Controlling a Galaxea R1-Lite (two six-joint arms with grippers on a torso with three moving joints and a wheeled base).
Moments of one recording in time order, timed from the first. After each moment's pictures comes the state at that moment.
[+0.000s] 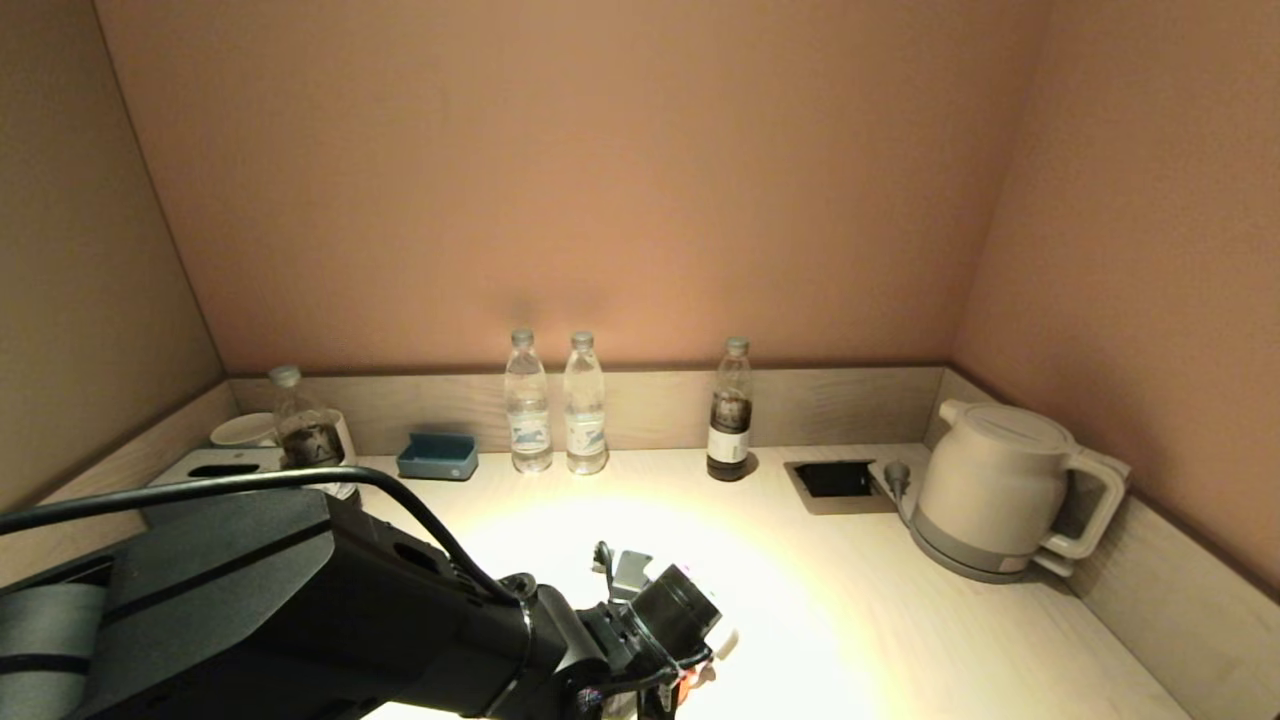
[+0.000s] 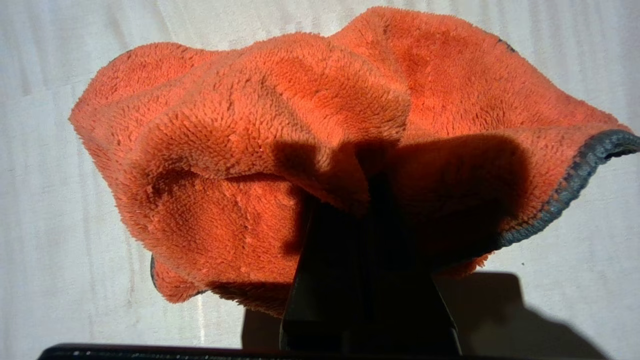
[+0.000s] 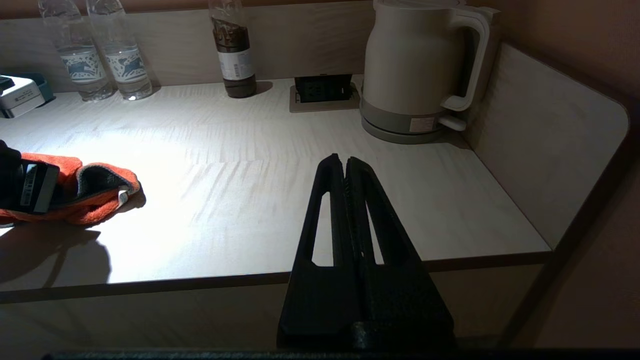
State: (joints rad) left arm -0.98 2.35 -1.34 0.06 0.47 -0.63; right arm -0.02 0.00 0.00 0.00 -0.01 0.03
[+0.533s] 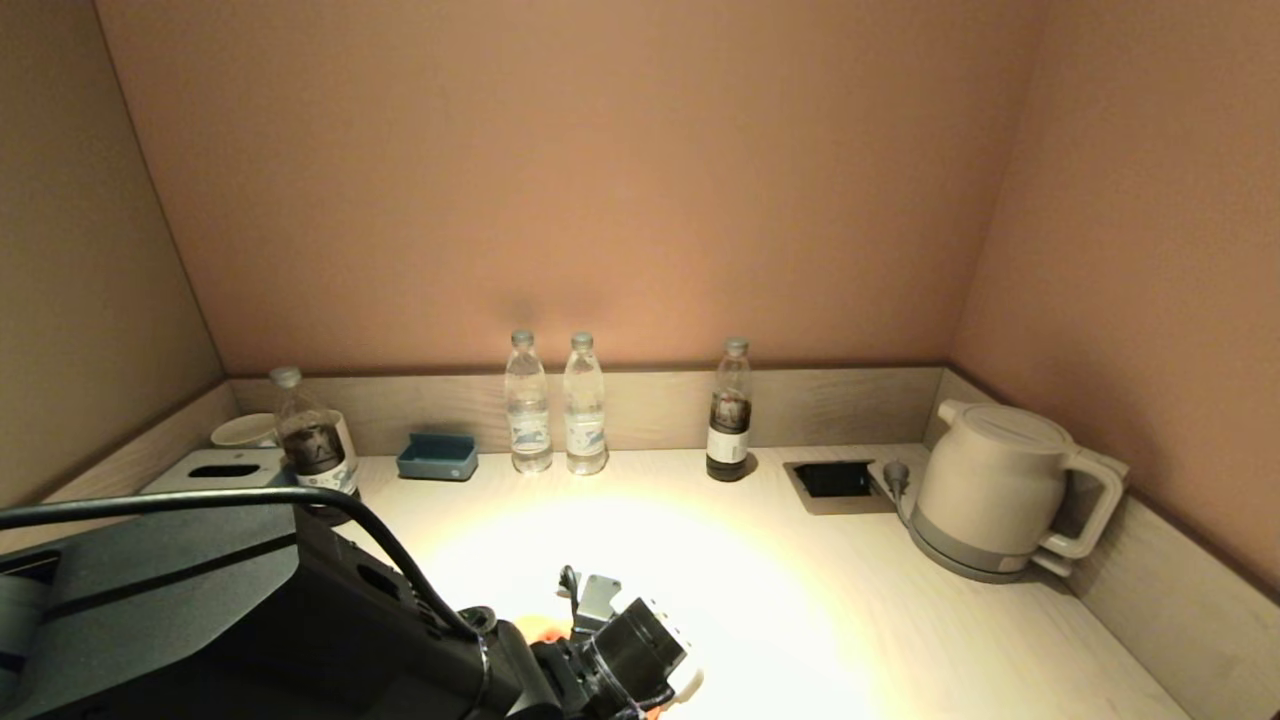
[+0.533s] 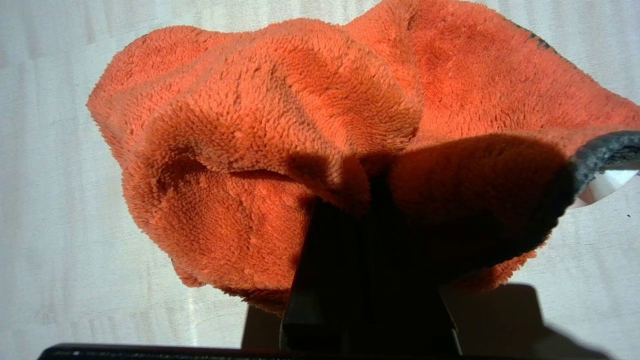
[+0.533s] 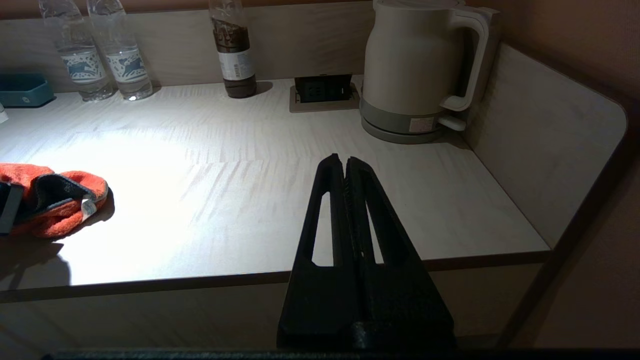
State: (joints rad) left arm -0.97 2.29 -1.14 -0.05 0.52 -0.63; right arm -0.02 0.00 0.00 0.00 -0.01 0.03
